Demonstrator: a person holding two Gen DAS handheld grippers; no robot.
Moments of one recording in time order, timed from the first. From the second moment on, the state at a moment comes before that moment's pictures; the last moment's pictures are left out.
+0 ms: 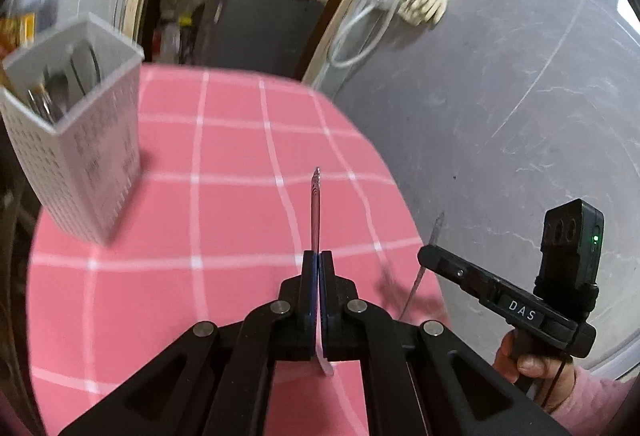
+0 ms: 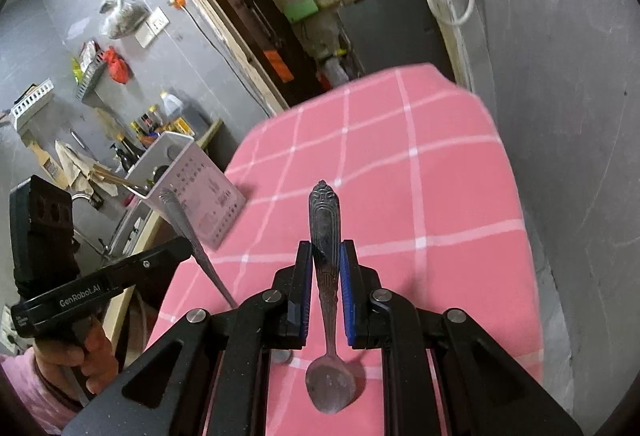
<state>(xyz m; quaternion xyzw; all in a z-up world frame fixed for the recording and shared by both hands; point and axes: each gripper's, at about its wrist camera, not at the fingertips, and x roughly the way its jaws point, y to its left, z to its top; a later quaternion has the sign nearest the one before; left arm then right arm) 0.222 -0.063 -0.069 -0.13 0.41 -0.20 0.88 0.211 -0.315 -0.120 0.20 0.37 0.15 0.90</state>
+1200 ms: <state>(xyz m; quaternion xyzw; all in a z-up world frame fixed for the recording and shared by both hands) 0.240 0.056 0.086 -0.05 0.22 -0.18 0.96 0.243 -0.184 0.075 0.08 0.14 0.19 0.97</state>
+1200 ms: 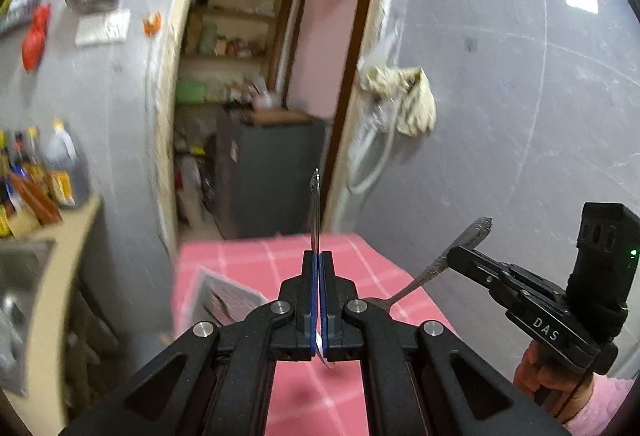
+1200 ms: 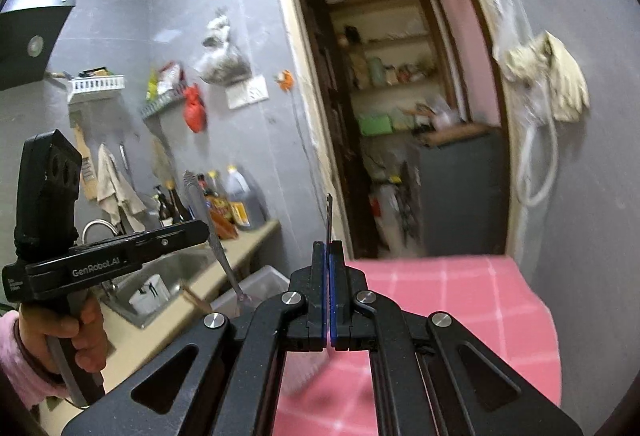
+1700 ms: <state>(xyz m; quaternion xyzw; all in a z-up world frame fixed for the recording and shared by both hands) 0.285 0.093 0.078 0.02 0.20 -0.14 0.97 0.307 -0.089 0.046 -0.01 0.23 0.22 0.95</state>
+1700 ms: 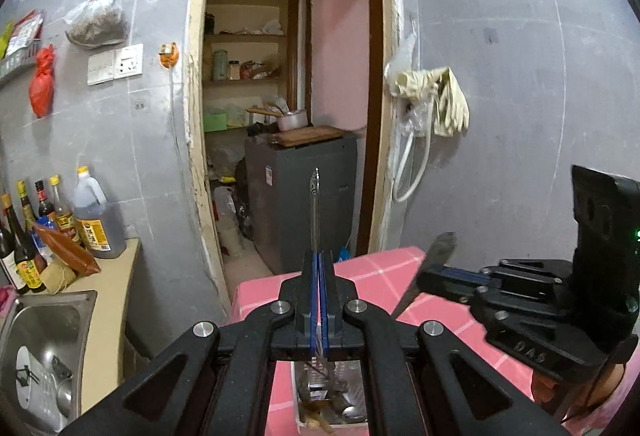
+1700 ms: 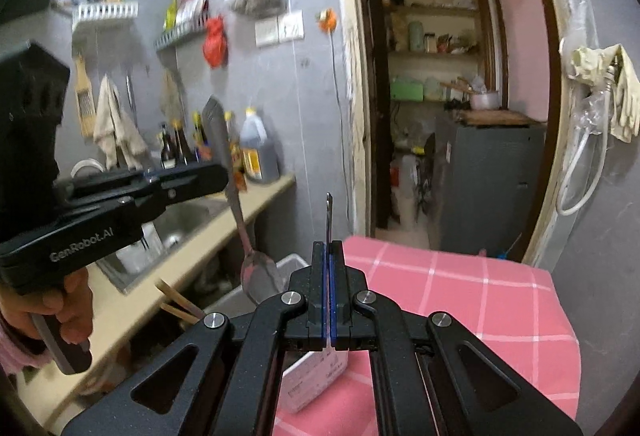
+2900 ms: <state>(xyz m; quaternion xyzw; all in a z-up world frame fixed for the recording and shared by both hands) 0.252 0.097 0.050 -0.09 0.24 -0.15 0.96 0.236 -0.170 0.068 0.07 0.18 0.14 0.97</state>
